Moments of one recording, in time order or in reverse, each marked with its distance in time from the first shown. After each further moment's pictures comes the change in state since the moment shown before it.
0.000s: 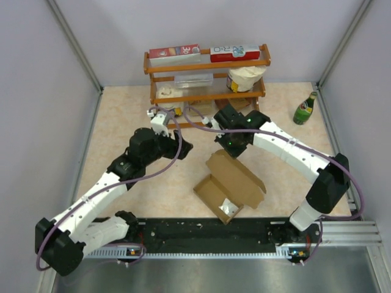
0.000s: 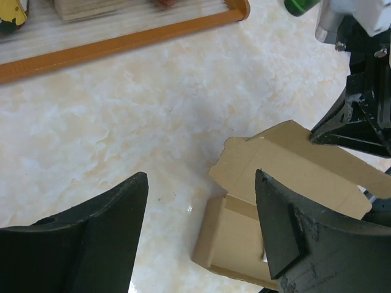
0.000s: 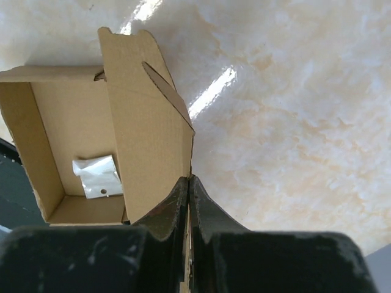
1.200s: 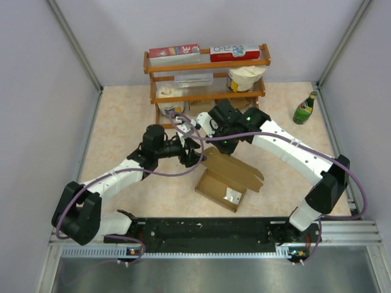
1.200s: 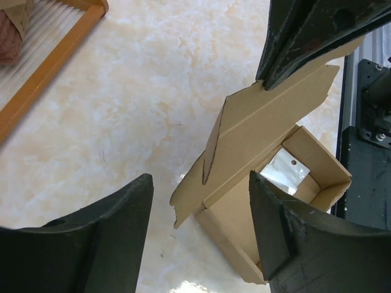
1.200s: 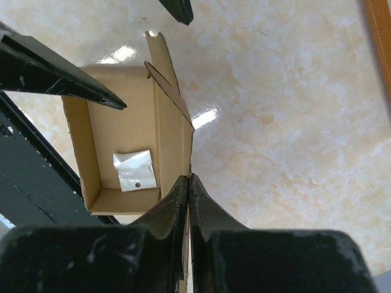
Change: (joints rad) left arm 0.085 0.281 -0.124 0.460 0.646 0.439; right arm 0.091 0.022 0.131 -0.001 -0.097 -0.245
